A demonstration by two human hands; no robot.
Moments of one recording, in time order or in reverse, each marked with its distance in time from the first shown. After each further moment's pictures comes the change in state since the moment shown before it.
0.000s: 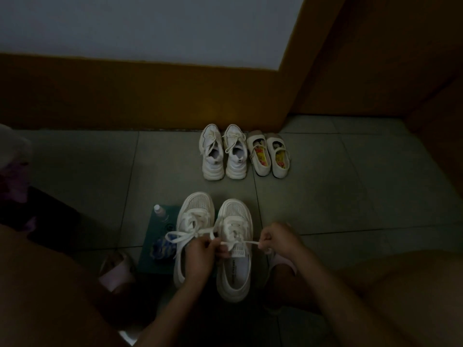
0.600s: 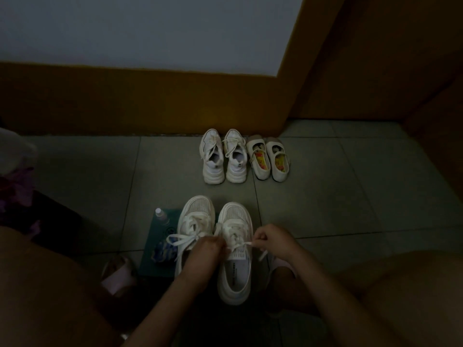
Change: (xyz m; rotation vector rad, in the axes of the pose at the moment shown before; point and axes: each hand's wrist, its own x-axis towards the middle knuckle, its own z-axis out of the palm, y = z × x) left_hand 0.009 0.015 -0.012 1.055 -0.229 0.621; right_hand -0.001 -0.014 0.001 0.096 0.013 -0.109
